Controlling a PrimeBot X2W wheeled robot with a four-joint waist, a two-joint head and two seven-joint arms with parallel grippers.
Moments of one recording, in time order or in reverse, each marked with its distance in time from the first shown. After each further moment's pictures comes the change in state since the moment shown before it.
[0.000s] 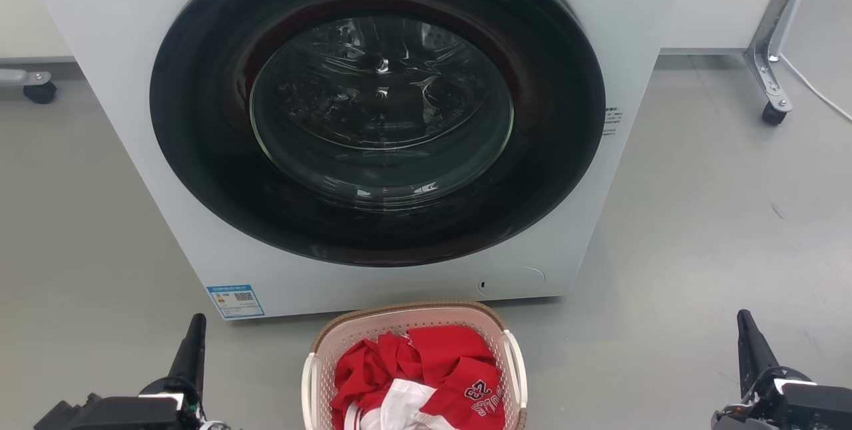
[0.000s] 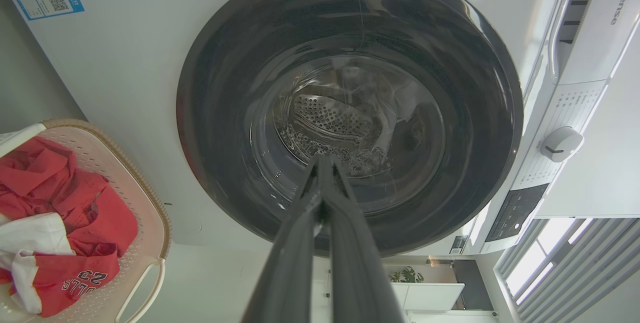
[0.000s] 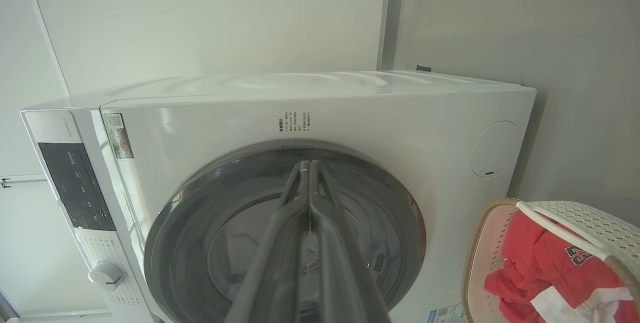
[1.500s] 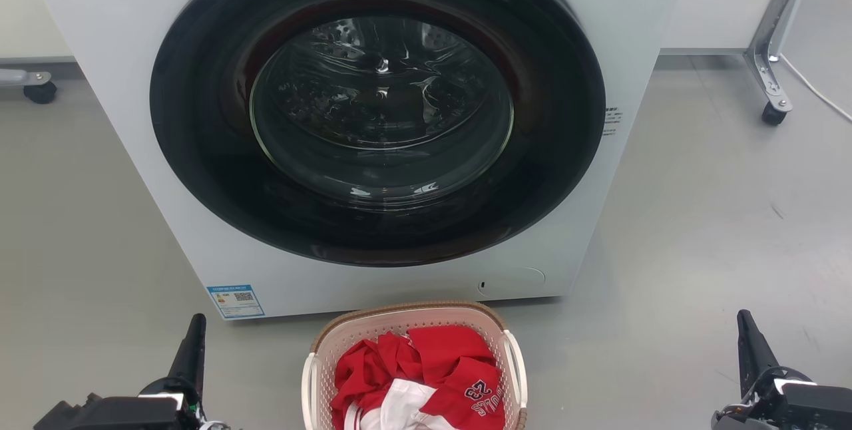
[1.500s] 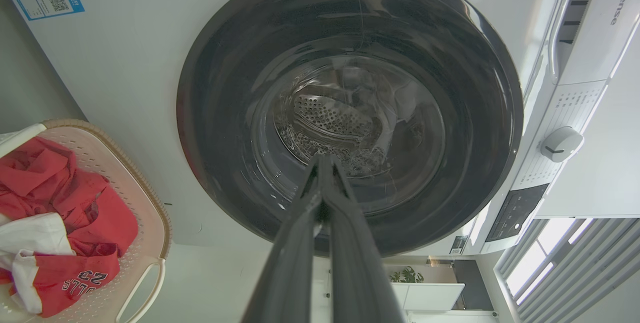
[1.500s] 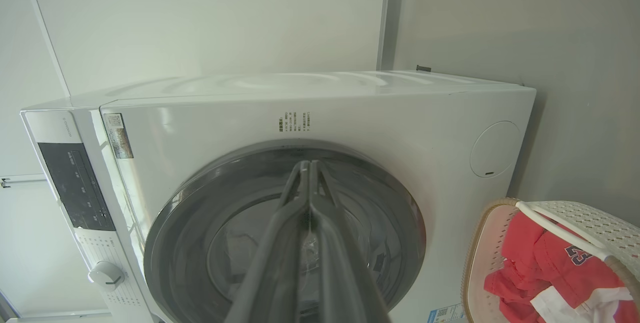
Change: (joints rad) left arm 0.000 0.000 0.000 0.000 0.000 0.000 0.000; right arm 0.000 0.000 0.000 0.000 0.000 0.000 0.000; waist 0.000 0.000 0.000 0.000
